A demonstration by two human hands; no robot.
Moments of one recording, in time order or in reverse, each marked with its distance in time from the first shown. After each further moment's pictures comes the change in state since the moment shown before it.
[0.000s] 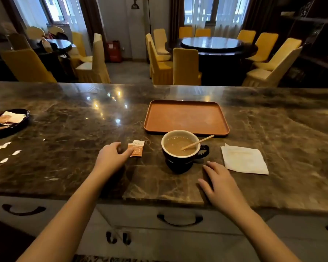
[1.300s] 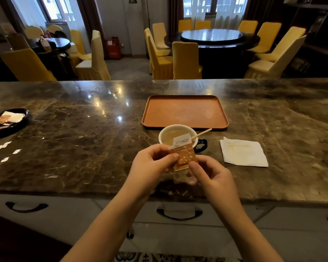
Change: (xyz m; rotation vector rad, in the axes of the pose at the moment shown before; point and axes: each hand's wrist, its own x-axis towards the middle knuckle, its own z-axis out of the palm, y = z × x) left_hand -0.115 0.100 -0.007 -0.859 -0.332 0.119; right_hand -0.030 -0.049 -0.022 1.009 0.116 -0.052
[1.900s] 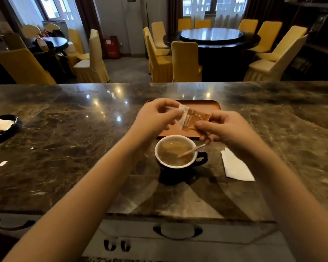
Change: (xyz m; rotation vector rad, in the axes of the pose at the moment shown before) left_hand 0.106 0.065 0.000 0.233 -0.051 0.166; right_hand 0.121 -0.057 -0.045 -0.089 -0.152 0.081
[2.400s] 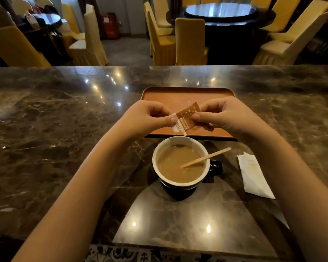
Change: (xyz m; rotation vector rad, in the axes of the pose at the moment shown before) left_hand 0.055 -0.057 -0.015 0.256 -0.161 -0.027; right_hand 0.086 0.038 -0.004 -0.191 -0.150 -0.003
